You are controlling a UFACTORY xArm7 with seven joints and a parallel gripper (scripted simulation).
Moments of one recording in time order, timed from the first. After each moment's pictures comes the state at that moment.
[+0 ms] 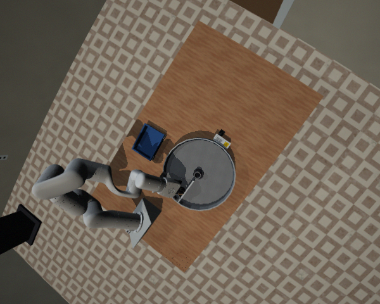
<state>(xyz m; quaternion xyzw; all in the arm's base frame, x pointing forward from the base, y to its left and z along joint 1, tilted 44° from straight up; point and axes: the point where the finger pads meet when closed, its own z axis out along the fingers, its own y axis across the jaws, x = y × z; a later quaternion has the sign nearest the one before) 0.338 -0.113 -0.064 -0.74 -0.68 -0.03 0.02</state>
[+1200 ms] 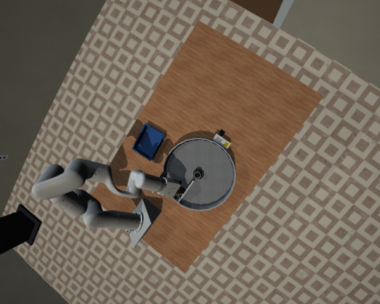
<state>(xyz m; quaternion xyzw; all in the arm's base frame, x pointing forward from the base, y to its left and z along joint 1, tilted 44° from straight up) 0.338 -0.114 -0.064 -0.74 -0.68 -0.03 0.02</state>
